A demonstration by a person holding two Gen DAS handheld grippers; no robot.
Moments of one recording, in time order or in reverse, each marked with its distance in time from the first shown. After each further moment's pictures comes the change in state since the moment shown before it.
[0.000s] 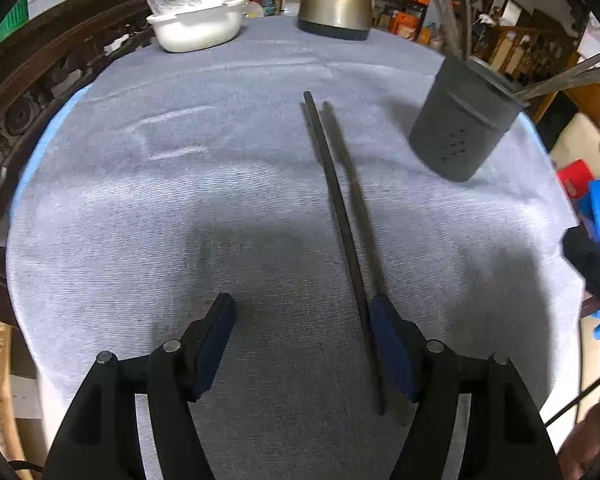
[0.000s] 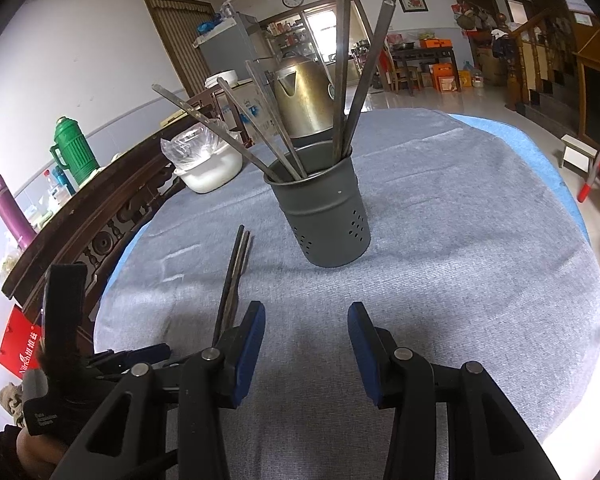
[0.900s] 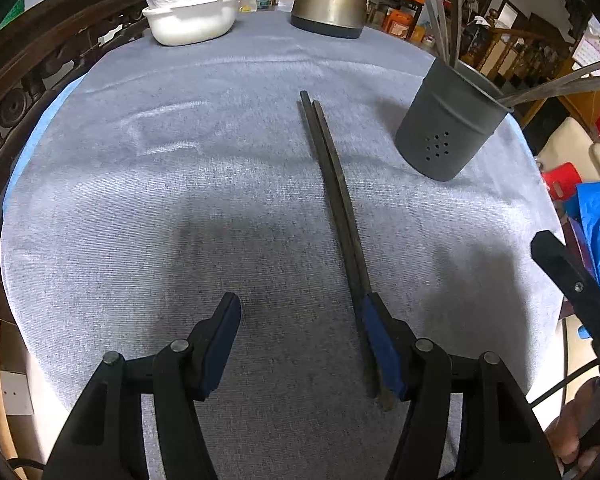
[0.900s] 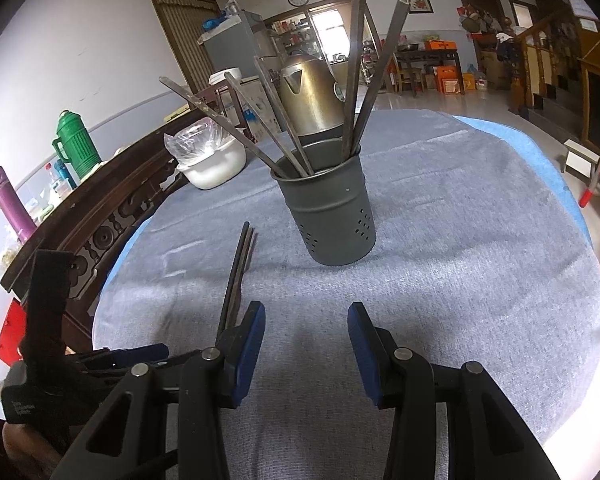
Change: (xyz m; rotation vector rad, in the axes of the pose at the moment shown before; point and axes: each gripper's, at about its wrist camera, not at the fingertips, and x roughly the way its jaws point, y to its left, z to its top) left arm -0.014 0.002 -0.003 -0.025 0.031 -0.083; right arm 0.002 0.004 -0.002 -0.019 0.006 0.000
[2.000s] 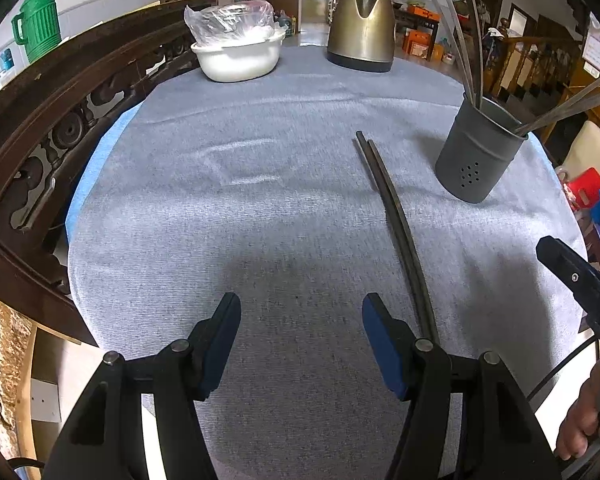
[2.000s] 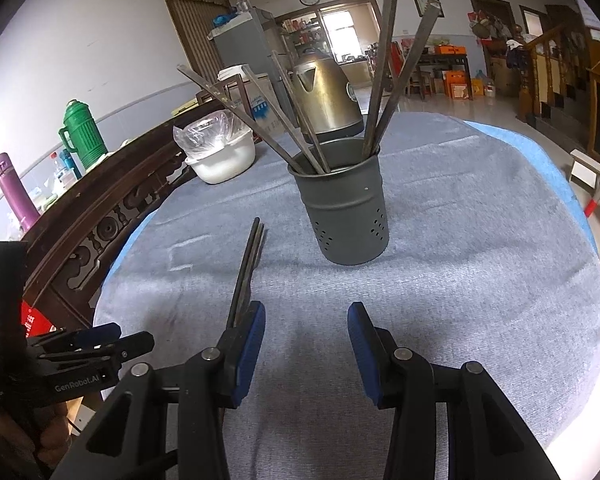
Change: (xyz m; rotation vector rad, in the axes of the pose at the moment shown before) left arm -0.043 0.033 -0.010 0.020 -0.118 0.135; right arm 0.004 0.010 -0.002 -0.038 0.001 0.009
